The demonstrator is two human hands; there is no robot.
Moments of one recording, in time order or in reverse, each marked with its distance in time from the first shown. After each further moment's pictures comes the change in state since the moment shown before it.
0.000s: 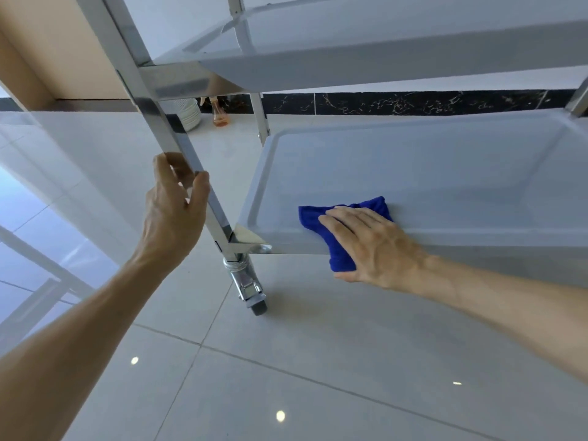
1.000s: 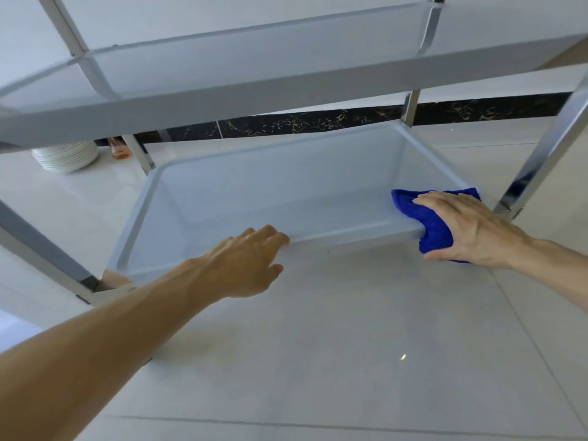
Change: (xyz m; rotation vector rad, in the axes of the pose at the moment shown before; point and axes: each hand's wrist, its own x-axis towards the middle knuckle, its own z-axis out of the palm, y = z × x) left_hand -0.027 0.176 0.178 0.566 -0.960 0.498; right_hand -0.242 0.236 -0.095 0.090 -0.203 0.586
